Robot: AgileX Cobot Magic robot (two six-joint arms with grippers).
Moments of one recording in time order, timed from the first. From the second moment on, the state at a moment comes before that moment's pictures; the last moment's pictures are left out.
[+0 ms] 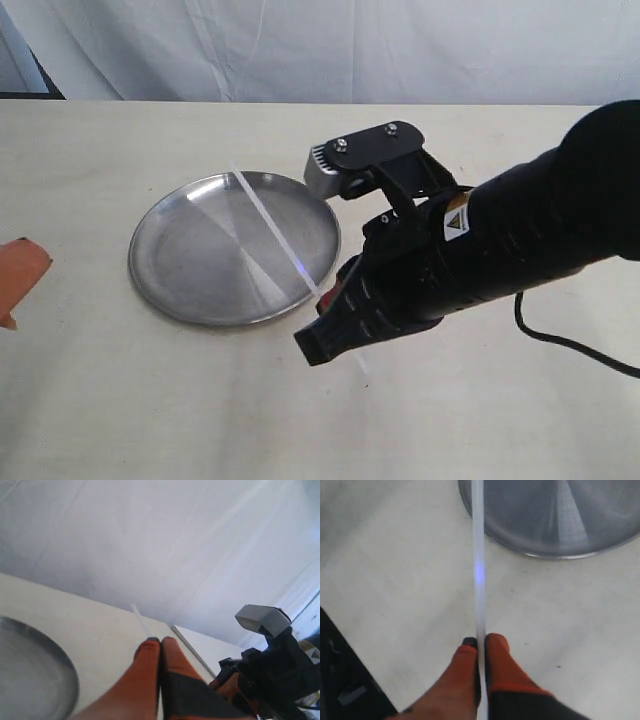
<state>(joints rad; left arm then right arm) -0.35 0.34 0.00 0.78 -0.51 -1.45 0.69 1.35 -0.84 0.41 0.57 -0.22</state>
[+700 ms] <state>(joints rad) -0.35 0.97 -0.27 0.82 -0.92 -1.61 0.69 1.22 -0.84 0.79 0.57 -0.54</state>
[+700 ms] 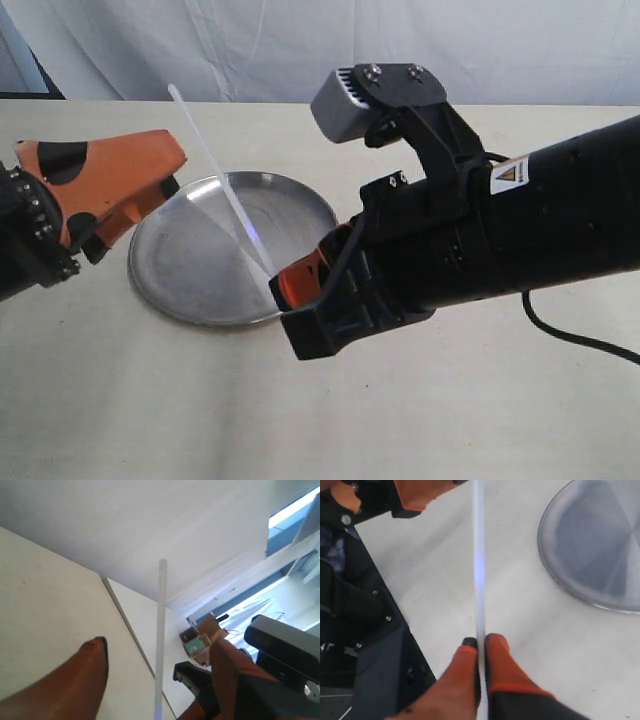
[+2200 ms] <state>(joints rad) -0.35 1.02 -0.37 0.95 -0.93 -1.43 0.69 1.14 -0.83 1.01 0.63 -0.75</state>
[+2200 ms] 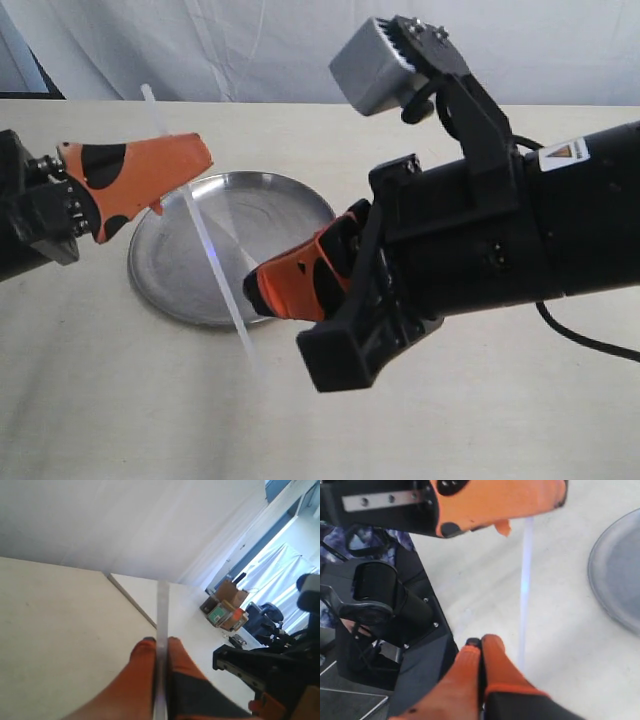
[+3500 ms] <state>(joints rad) -0.35 1.03 -0.43 0.93 -1.00 -1.55 0.69 1.43 -0.84 0.99 0.30 -0.80</state>
